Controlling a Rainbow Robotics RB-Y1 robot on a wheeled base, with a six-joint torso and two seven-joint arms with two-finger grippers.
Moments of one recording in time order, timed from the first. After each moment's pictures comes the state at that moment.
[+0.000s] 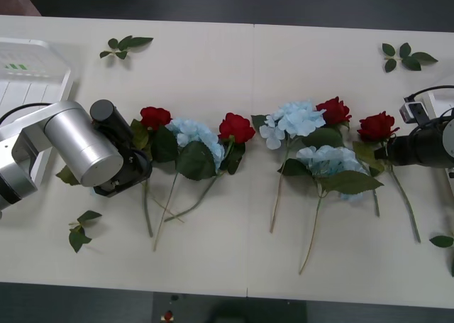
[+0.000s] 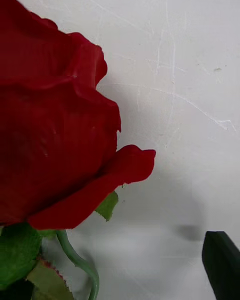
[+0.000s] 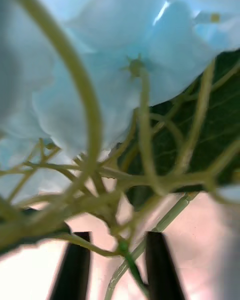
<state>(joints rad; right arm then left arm) -0.43 -0.77 0.19 -1.17 -0.84 0.94 1.71 -0.64 0.83 -0.81 -1.65 0.74 1.28 -0.22</state>
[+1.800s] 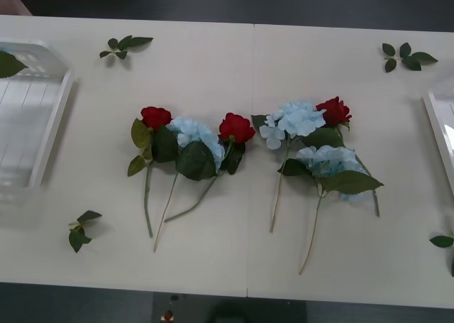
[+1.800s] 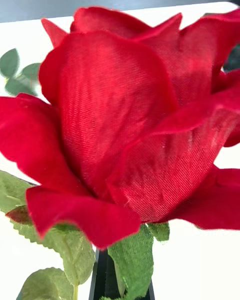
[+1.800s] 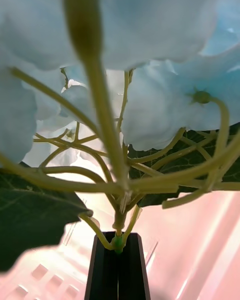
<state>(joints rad) -0.50 -0.99 -0.37 -1.17 -0.77 1.21 1.71 -0.64 0.99 -0.12 -1.20 0.62 1.21 -1.22</state>
